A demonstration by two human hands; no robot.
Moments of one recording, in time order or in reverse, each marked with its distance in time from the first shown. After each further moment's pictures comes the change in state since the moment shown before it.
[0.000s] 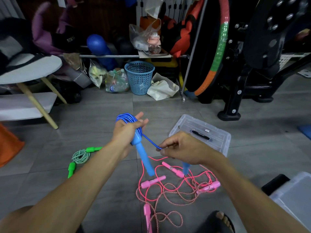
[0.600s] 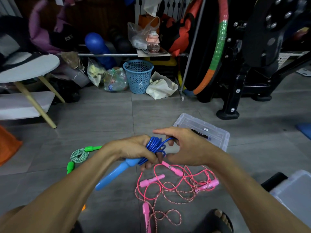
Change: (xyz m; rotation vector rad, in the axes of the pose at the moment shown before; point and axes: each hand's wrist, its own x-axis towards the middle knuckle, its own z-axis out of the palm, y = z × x) left_hand -0.025 0.005 -0.001 0.835 -0.872 -0.290; right_hand -0.015 -0.018 -0.008 -0.383 0.132 -0.192
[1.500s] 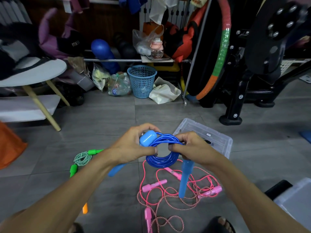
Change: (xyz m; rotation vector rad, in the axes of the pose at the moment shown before) left_hand -0.022 -0.001 -0.006 0.021 0.506 0.355; right_hand 0.007 0.015 0.009 0.484 0.040 0.305
